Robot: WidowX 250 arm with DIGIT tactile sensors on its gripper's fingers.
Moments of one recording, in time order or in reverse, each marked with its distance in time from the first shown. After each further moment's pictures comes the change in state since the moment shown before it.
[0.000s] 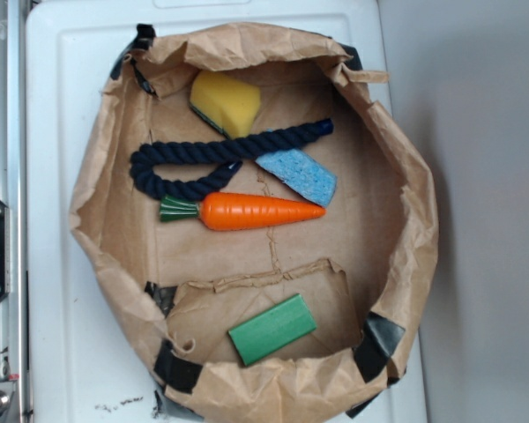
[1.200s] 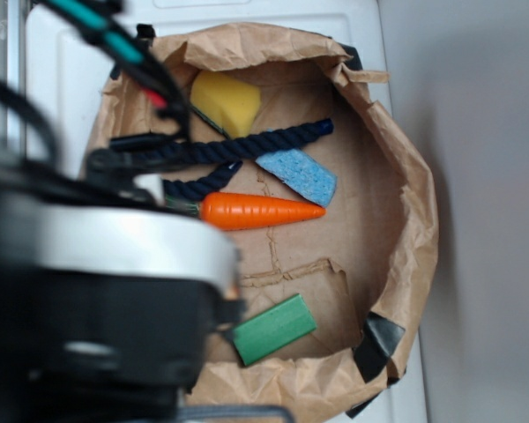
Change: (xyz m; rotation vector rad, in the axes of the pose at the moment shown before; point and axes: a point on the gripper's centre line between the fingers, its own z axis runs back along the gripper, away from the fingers) arm 0.092 -0.021 -0.053 0.015 0.029 0.058
